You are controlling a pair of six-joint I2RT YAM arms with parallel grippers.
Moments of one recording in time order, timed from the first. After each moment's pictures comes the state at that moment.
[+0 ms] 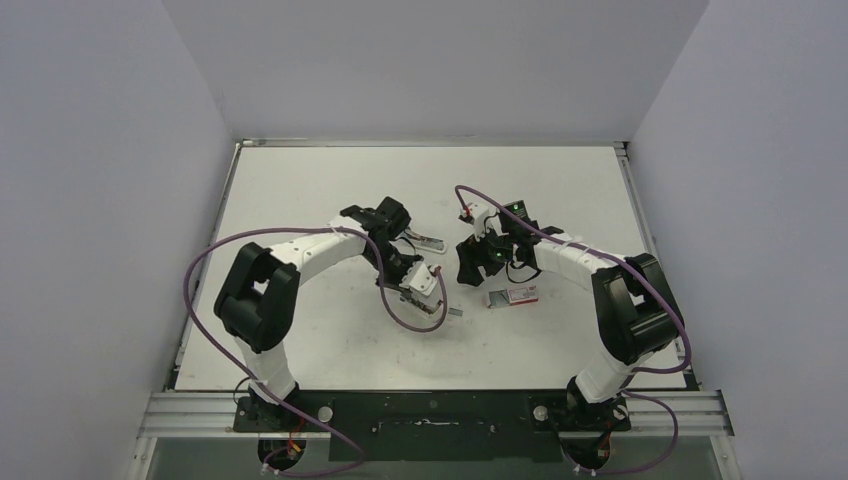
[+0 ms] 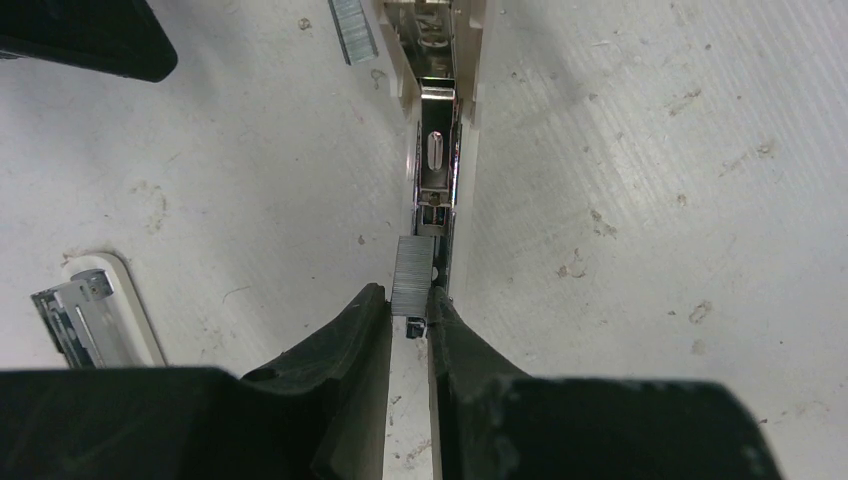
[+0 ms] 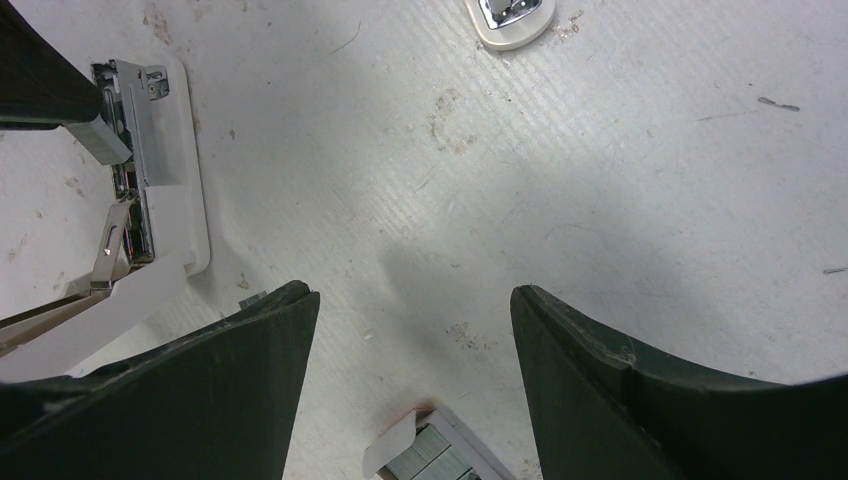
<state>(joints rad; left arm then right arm) -0.61 1.82 1.29 -0.90 0.64 1.49 0.40 1.67 0.95 -0.24 -0.52 -0.22</state>
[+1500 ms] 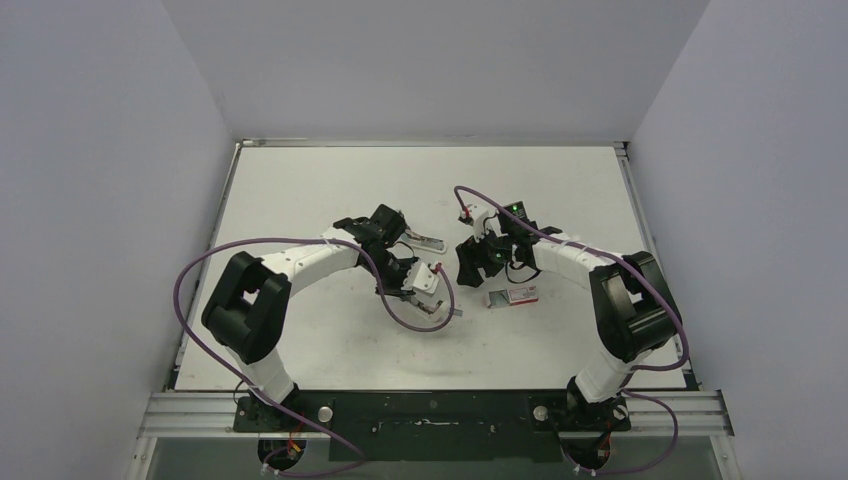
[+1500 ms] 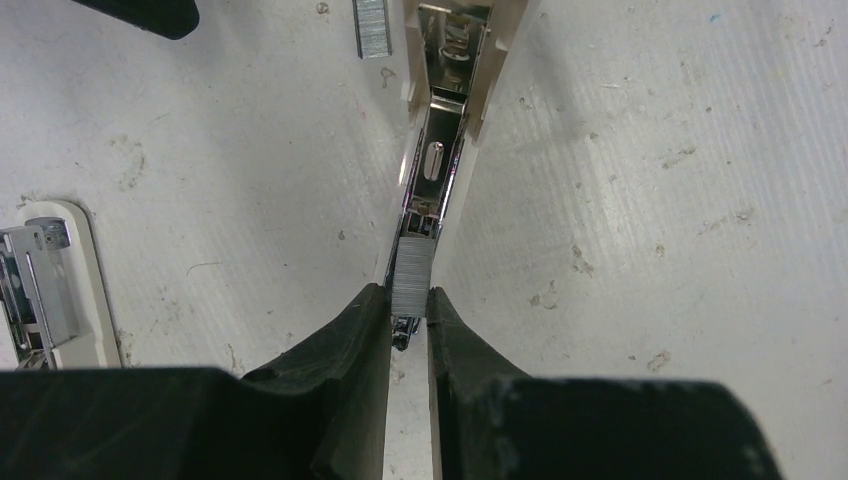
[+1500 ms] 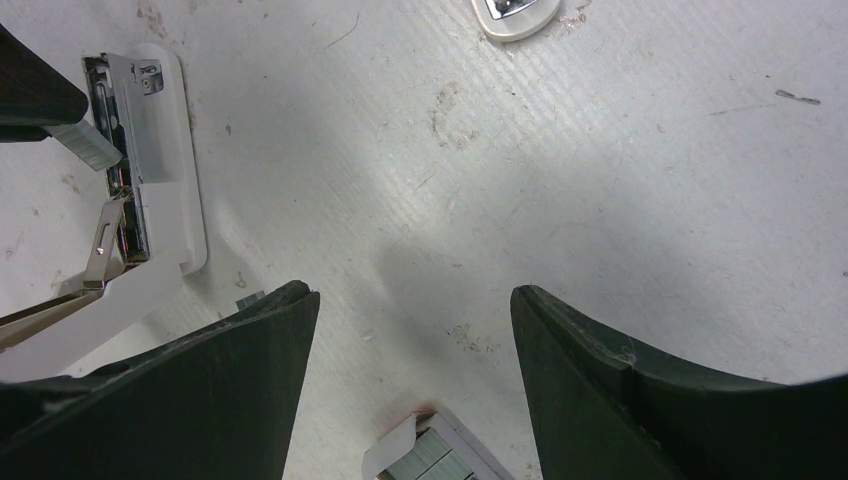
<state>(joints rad) -0.62 1.72 1.15 -0.73 0.63 1.24 0.40 1.68 0.95 -0.24 -0.53 -0.22</state>
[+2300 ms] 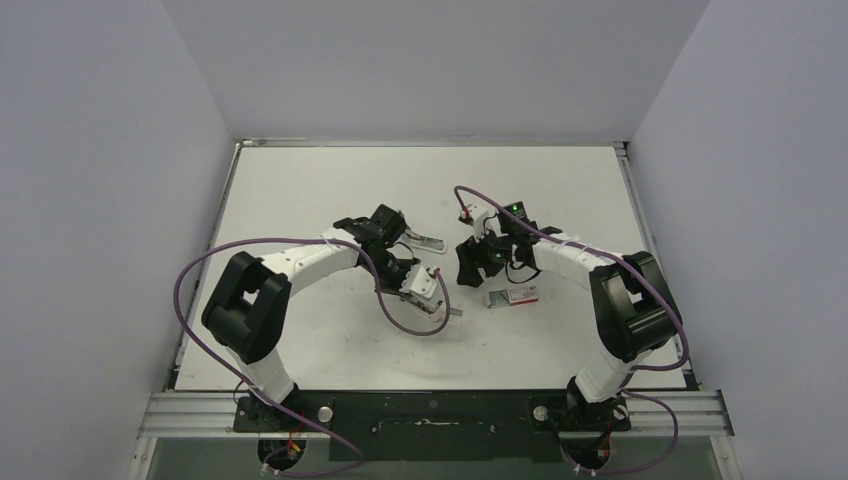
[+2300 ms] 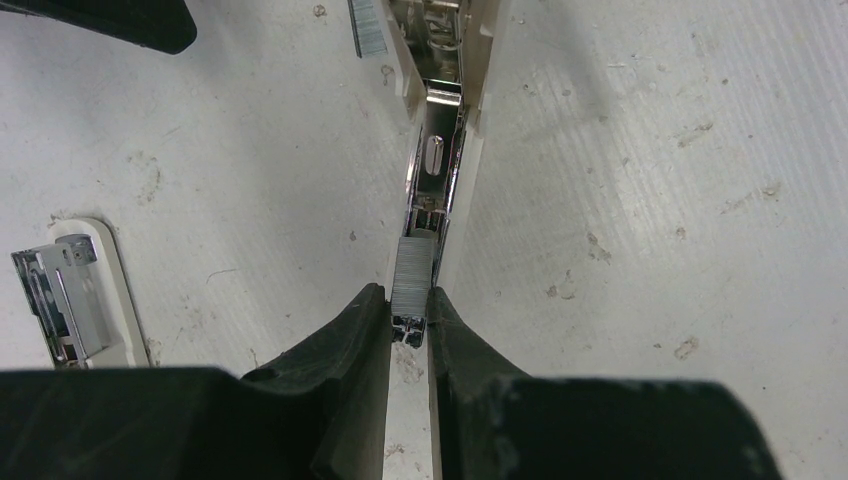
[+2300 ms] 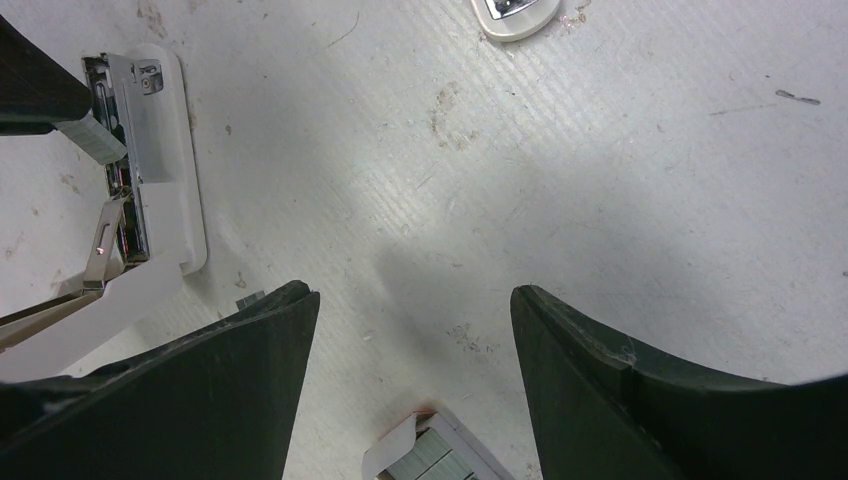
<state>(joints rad) -0.62 1.72 1.15 -0.73 0.63 1.33 0.40 1.68 0.95 -0.24 -0.53 -0.22</state>
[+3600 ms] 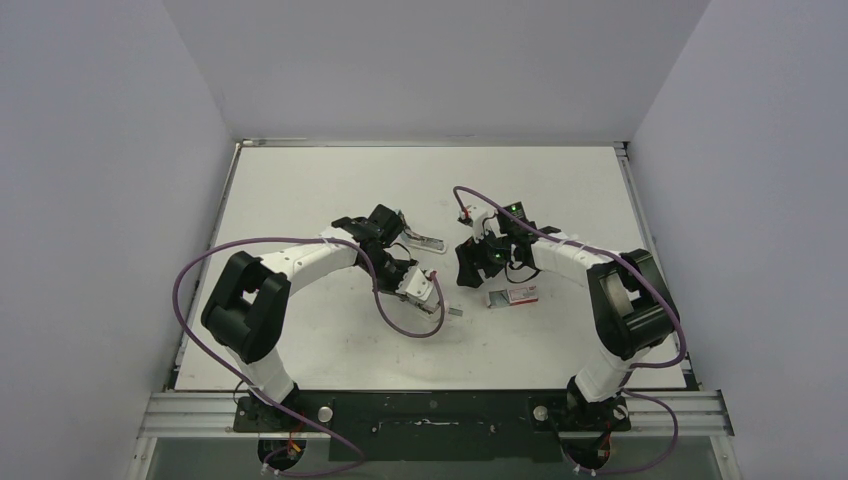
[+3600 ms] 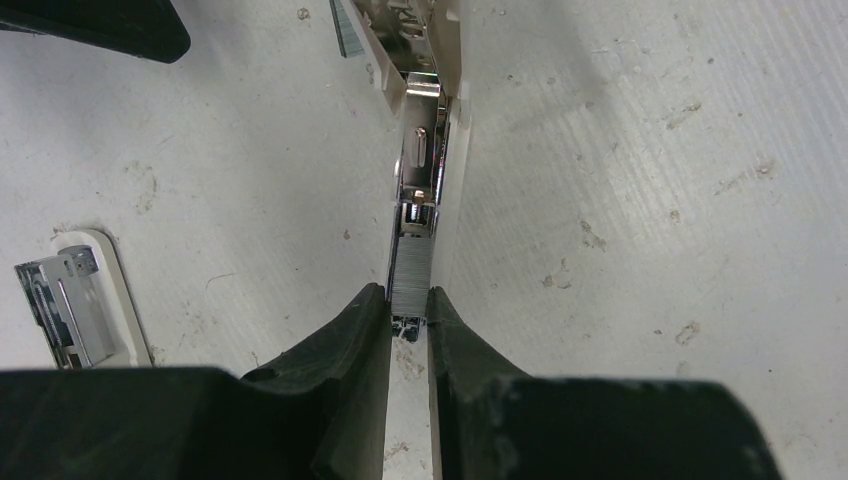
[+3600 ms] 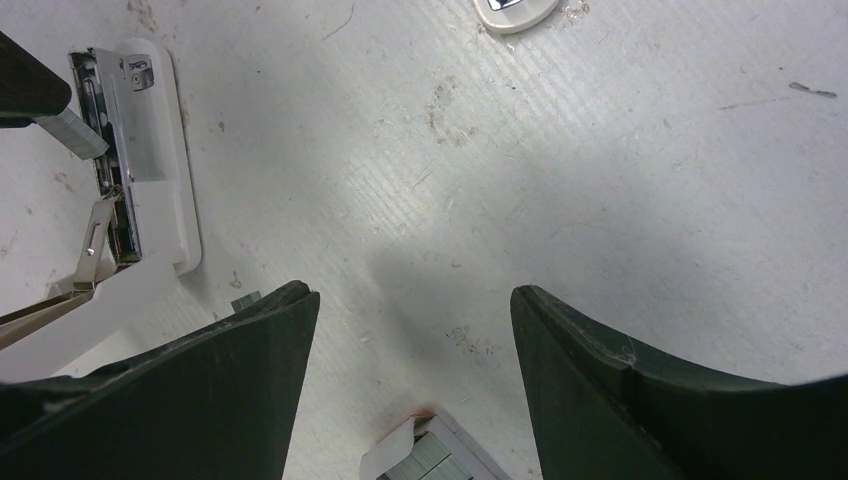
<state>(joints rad) -0.61 1.72 1.15 -0.76 0.64 1.40 0.40 1.70 0.95 -0.24 -0.53 -0.22</state>
